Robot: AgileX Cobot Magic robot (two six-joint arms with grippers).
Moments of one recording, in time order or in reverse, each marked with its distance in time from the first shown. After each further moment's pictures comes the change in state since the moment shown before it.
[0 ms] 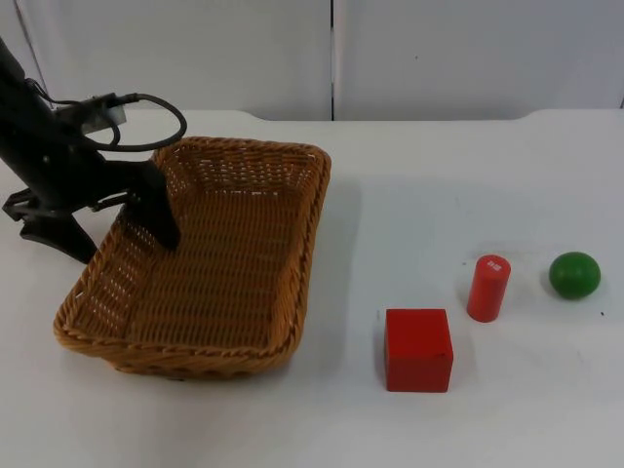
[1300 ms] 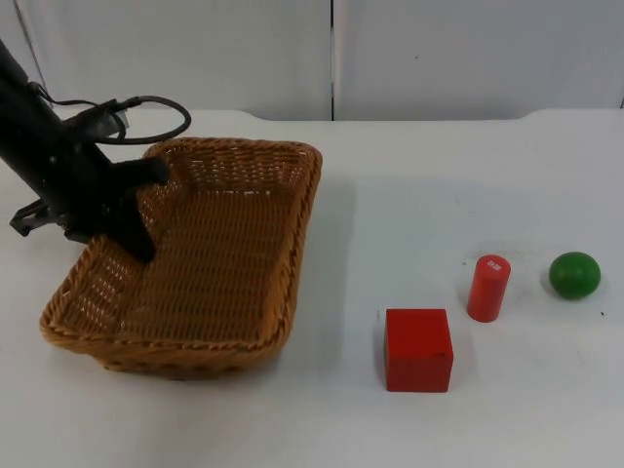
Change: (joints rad) right arm 0.000 0.000 0.000 0.000 0.000 0.000; left arm 0.000 0.001 -0.007 -0.061 0.093 -0.070
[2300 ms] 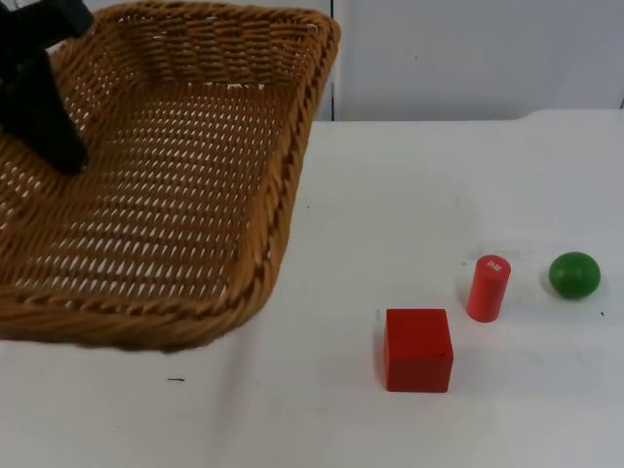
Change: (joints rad) right arm 0.000 0.000 0.000 0.000 0.000 0.000; left arm -0.031 -0.642 0.300 0.082 0.232 -0.140
